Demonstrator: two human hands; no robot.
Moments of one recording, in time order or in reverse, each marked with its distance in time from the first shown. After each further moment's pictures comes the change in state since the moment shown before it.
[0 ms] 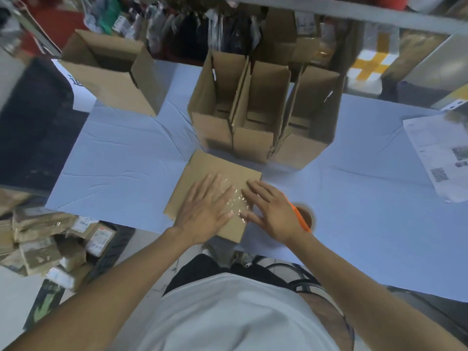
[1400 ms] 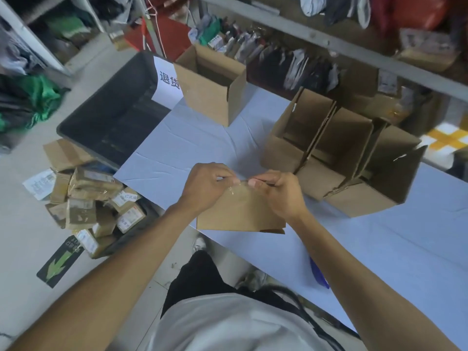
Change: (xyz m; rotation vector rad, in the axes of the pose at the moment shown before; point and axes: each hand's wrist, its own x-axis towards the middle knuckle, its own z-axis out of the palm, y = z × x) left_hand -0.045 -0.103 -0.084 -1.025 0.517 -0.349; right_hand 0.143 -0.107 -0.017 0.610 -0.092 0.172
